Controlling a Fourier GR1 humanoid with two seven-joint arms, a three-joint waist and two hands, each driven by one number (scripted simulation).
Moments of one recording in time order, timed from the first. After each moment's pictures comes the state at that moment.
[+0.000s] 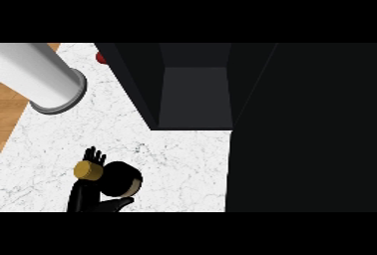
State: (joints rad) left arm 0.06 0.04 0.12 -0.99 0.22 -0.11 -0.64; right arm 0.12 -0.04 0.03 -2.40 -0.17 0.23 0.39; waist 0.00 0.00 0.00
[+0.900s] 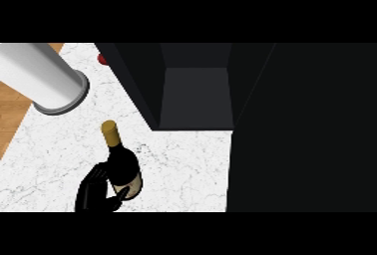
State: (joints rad) left arm -0.06 0.05 0.14 -0.74 0.26 -0.25 -0.80; right arm 0.10 -0.03 0.04 -2.40 -0.15 0.22 0.40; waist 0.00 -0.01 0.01
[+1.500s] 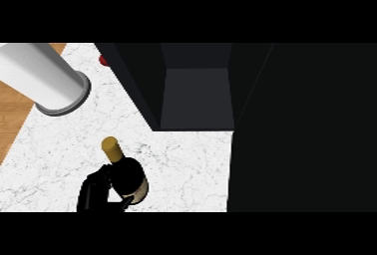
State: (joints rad) left arm -0.08 0.06 0.13 -0.68 0.24 -0.25 -0.87; right arm 0.10 -0.04 0.00 -2.38 -0.18 0.24 0.38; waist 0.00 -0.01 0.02
